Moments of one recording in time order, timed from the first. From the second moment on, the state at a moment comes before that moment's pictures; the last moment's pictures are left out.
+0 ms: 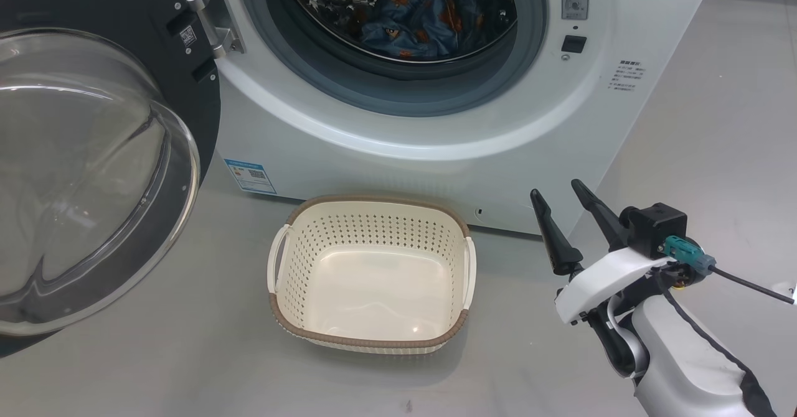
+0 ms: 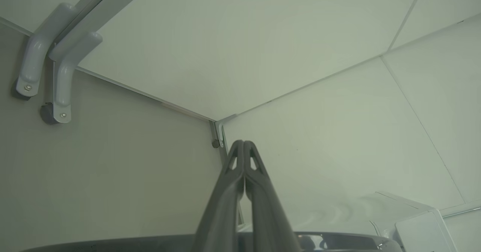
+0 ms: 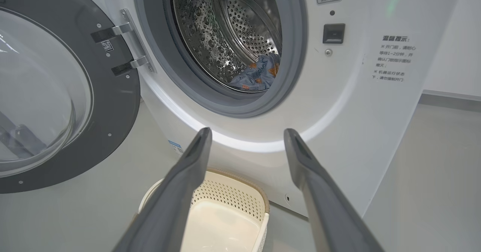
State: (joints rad) left arm -0.60 0.65 0.54 0.66 -1.31 -0.01 0.36; right arm -0.35 -0.19 0.48 0.42 0.50 0.12 -0.25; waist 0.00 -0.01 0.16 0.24
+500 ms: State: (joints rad) left arm -0.64 0.68 0.43 0.72 -1.30 -0.02 0.51; right arm -0.35 -0.19 0.47 0.44 0.50 0.12 -0.25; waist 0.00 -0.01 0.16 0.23
